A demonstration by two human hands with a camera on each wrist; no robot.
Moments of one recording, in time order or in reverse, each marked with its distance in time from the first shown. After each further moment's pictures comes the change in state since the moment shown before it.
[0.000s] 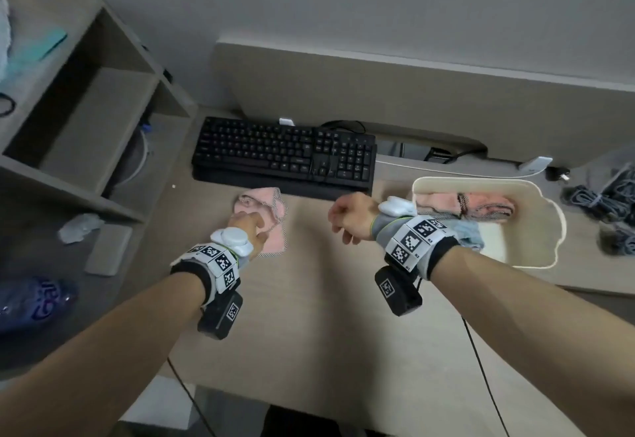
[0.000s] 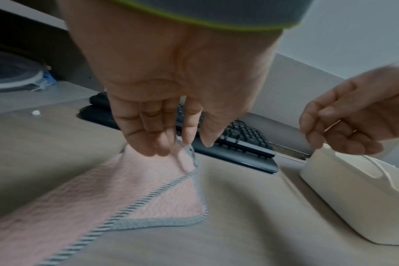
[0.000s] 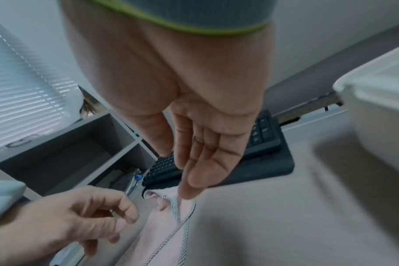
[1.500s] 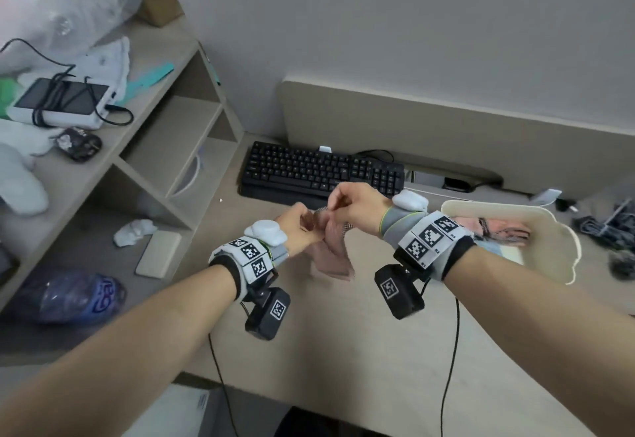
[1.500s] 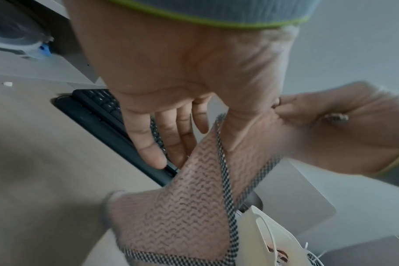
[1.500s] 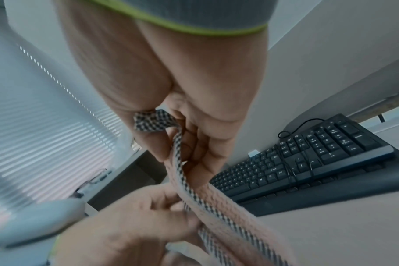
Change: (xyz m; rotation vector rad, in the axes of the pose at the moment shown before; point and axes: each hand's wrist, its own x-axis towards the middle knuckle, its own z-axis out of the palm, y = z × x) left_hand -0.037 -0.014 -0.055 -0.476 -0.064 0.148; right_hand -0.050 -0.121 0.037 0.095 0.150 -0.314
